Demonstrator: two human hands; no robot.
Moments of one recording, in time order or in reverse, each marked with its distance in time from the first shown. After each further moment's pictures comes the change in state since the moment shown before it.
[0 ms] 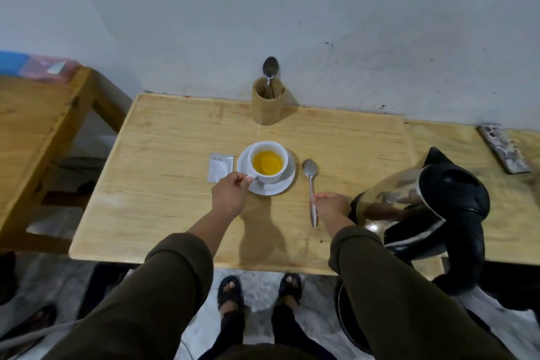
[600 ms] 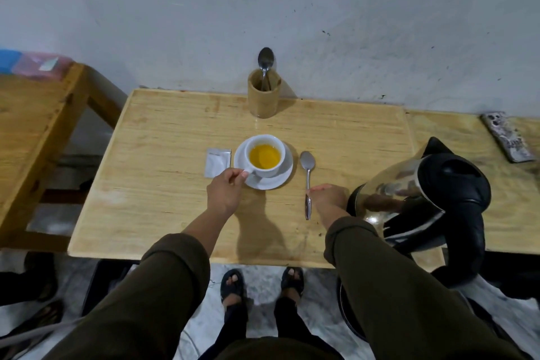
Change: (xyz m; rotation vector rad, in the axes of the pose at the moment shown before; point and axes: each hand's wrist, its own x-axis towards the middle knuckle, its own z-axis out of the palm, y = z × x) left_hand -0.005 -0.005 0.002 -0.126 0.028 -0.027; right_hand 0.002 -0.006 0.004 -0.151 -0.013 0.017
